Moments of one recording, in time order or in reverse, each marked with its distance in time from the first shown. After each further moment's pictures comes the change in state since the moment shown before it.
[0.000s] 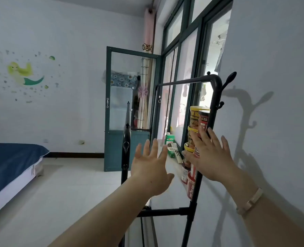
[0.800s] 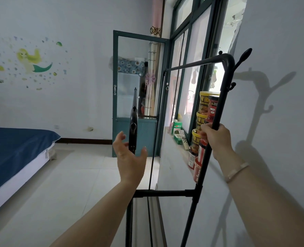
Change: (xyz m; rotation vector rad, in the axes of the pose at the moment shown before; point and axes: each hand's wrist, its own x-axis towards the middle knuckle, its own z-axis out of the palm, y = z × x) left_hand -0.022 -0.042 0.073 -1.079 0.761 -0.460; right_hand 0.038 0.001 0.040 1.308 0.311 0.439
